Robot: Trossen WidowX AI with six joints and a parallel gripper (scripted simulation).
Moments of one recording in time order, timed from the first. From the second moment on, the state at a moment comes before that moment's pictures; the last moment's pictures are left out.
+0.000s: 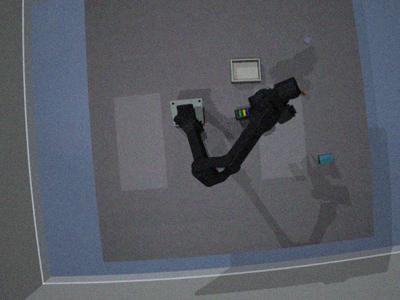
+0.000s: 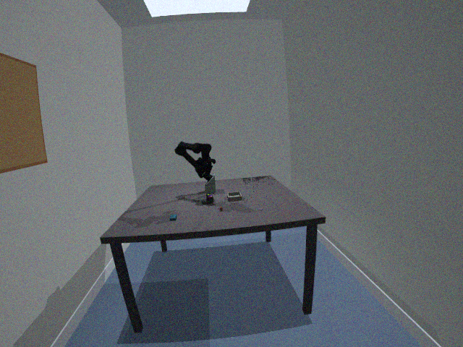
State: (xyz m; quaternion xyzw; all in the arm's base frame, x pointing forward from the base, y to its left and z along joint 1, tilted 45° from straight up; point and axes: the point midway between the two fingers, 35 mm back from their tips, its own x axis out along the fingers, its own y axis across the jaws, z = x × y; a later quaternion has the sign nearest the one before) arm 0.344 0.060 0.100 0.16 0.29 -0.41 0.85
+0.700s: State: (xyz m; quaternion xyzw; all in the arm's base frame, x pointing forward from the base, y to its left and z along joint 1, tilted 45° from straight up) arm 0.294 -0.024 0.012 0.25 0.29 -0.65 0.66
